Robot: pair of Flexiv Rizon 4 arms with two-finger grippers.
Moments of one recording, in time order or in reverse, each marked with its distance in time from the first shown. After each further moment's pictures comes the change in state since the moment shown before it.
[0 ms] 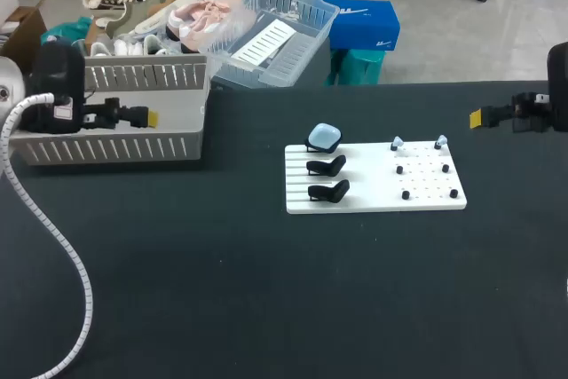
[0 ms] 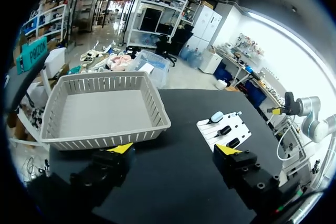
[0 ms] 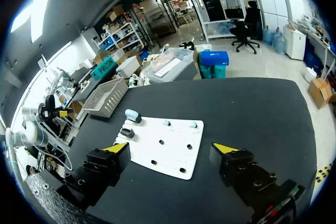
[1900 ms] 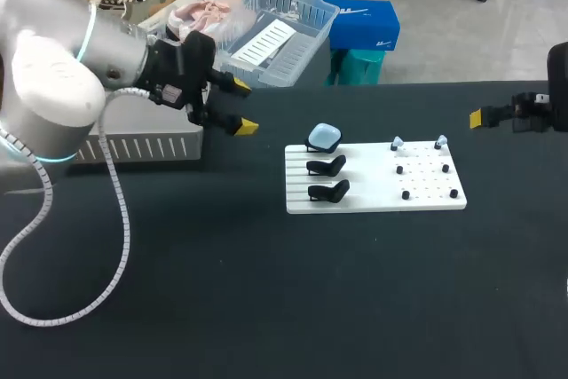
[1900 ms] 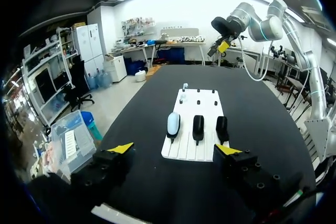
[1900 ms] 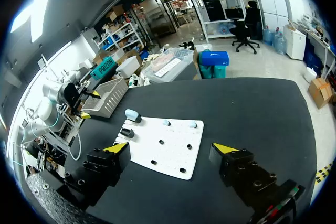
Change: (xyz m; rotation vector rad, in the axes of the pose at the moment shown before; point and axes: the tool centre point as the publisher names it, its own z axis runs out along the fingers) left arm -0.031 -0.082 0.159 0.484 0.050 0.892; right arm 0.000 0.000 0.000 0.000 0.000 0.000
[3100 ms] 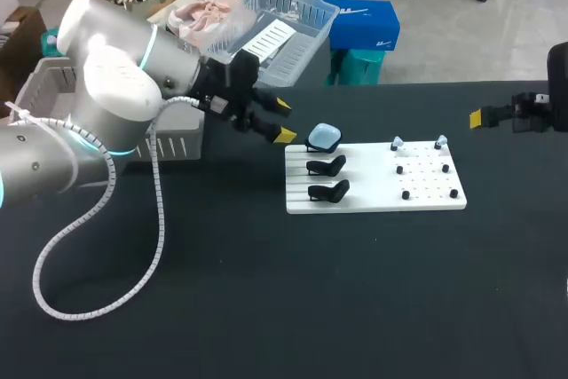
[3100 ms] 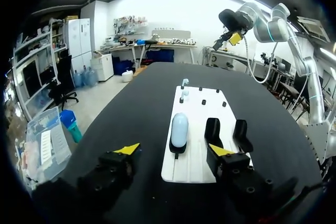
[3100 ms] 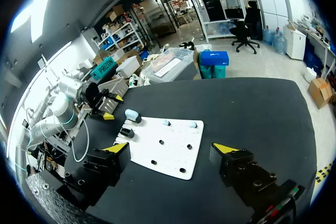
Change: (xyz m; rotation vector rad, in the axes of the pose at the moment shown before) left arm 0.007 0.017 0.091 0.136 -0.039 -0.041; right arm 0.000 0.000 0.000 0.000 0.000 0.000
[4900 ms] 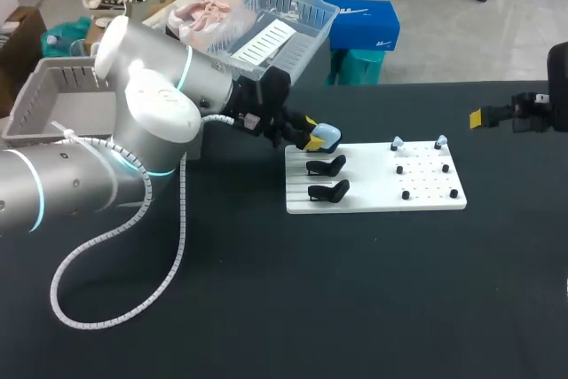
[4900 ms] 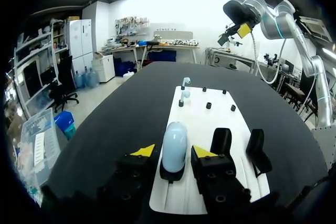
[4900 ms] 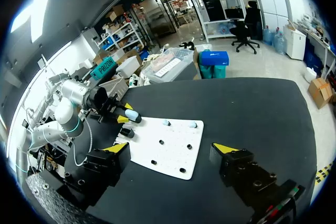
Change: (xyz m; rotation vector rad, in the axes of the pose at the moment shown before) left arm -0.006 -0.006 0.056 -0.024 -0.020 -0.003; right arm 0.000 0.000 0.000 0.000 0.000 0.000
